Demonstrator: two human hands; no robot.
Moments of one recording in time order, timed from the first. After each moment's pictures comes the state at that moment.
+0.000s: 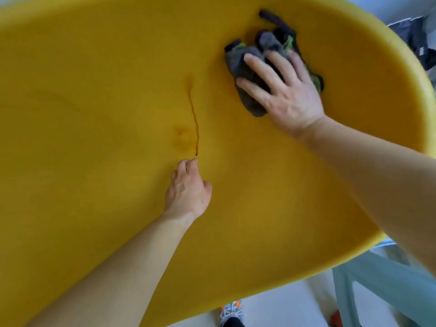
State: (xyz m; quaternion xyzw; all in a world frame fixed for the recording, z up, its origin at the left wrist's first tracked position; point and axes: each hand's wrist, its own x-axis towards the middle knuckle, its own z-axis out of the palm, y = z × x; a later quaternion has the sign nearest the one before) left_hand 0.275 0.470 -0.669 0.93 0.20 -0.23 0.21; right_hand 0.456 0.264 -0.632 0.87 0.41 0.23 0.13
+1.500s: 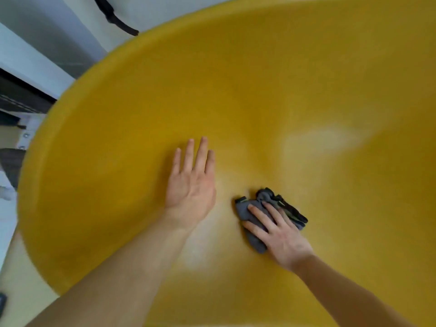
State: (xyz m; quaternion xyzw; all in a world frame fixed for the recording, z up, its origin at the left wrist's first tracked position) left_hand 0.180 0.697 -0.644 0.98 0.10 -0.13 -0.12; right_hand 0.186 0.437 -0.779 0.83 0.55 -0.06 -0.05
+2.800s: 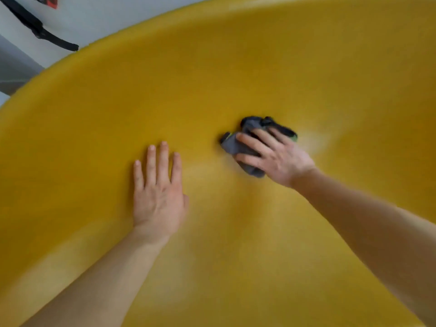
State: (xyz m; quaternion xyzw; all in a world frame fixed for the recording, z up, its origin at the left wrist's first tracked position) left_hand 0.207 0.712 -0.658 0.98 0.13 -0.12 -0.10; right_hand 0.381 0.473 -0.717 0.81 0.58 0.09 0.05
